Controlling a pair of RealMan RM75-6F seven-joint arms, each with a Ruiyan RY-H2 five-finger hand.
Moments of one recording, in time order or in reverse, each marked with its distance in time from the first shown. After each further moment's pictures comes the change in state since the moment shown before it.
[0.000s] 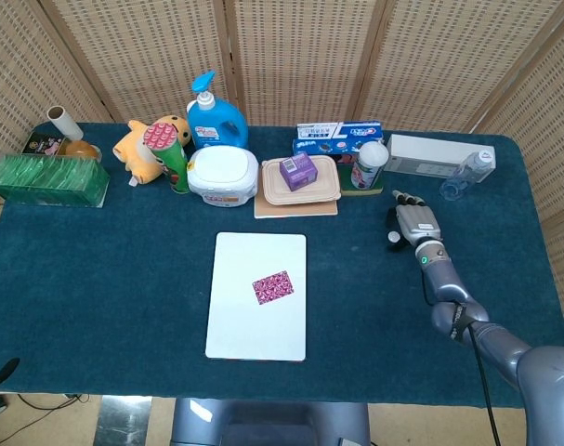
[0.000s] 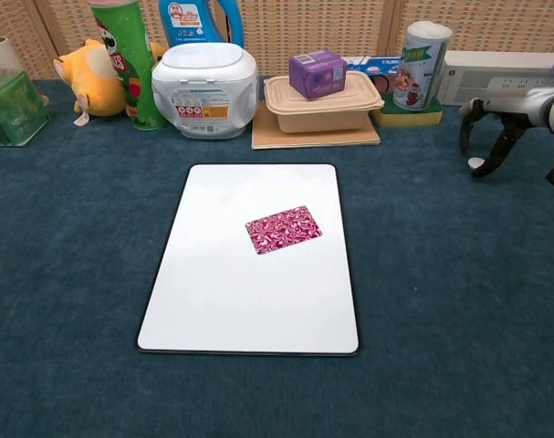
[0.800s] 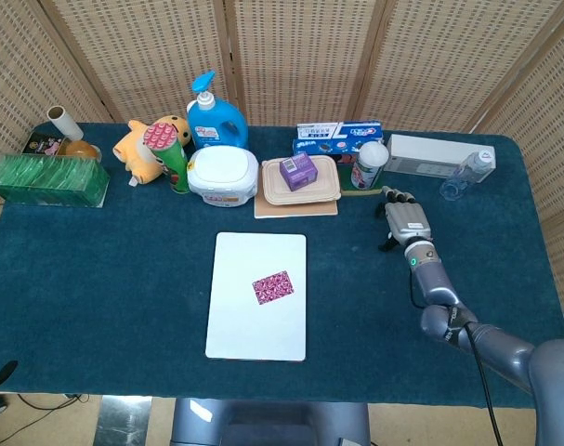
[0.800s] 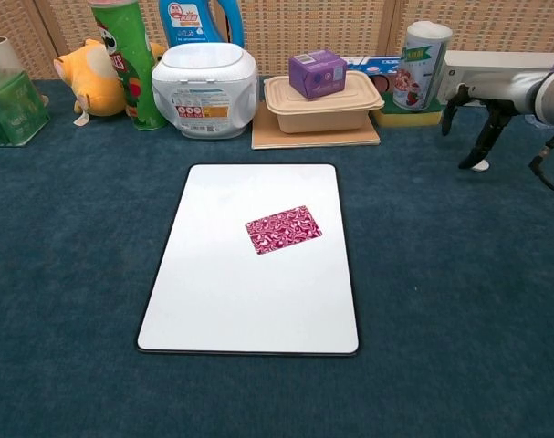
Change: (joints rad) left arm 0.006 0.007 0.007 0.019 0.022 0.022 -0.035; right arm 0.042 0.065 -0.024 -0.208 0.198 0.126 -0.206
